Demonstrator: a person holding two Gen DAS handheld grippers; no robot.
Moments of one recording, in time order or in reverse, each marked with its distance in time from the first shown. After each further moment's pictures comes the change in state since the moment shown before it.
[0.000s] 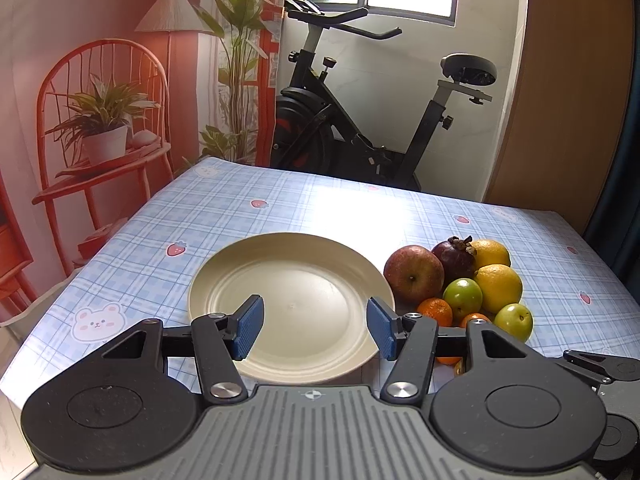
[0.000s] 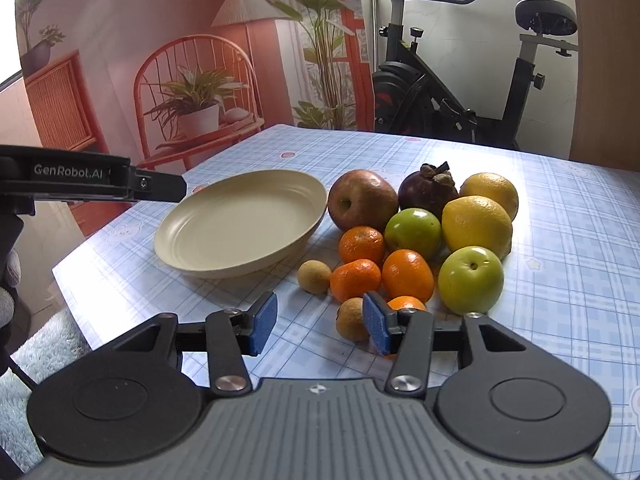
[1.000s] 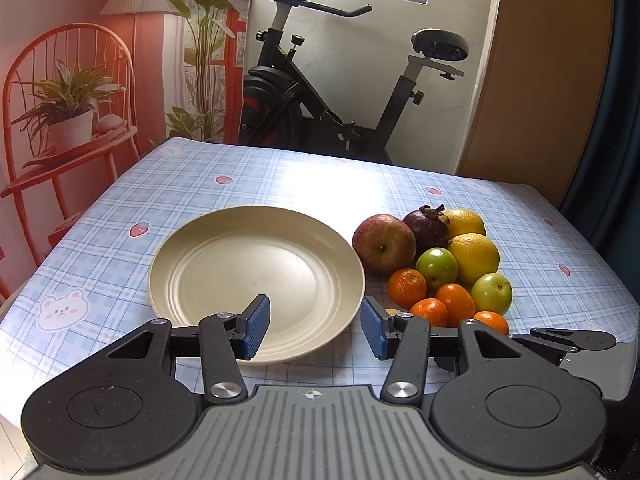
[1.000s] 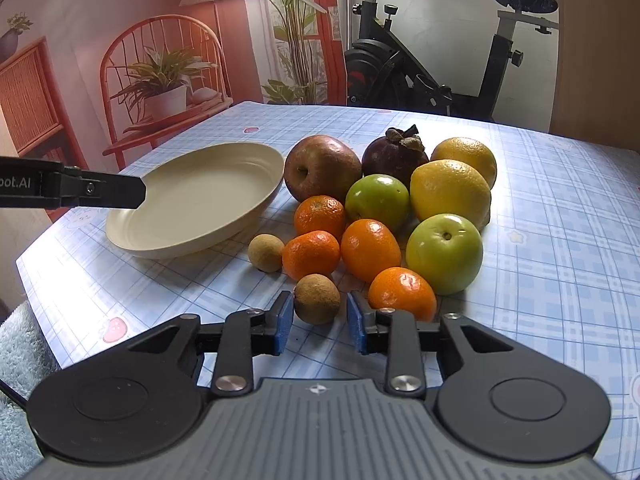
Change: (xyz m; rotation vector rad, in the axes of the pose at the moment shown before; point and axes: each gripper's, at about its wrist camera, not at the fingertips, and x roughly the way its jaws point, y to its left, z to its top) left arm 0.015 -0.002 -0.010 0.031 0.065 -0.095; right arm 0.018 -0.023 -0.009 0.049 0.039 -0.059
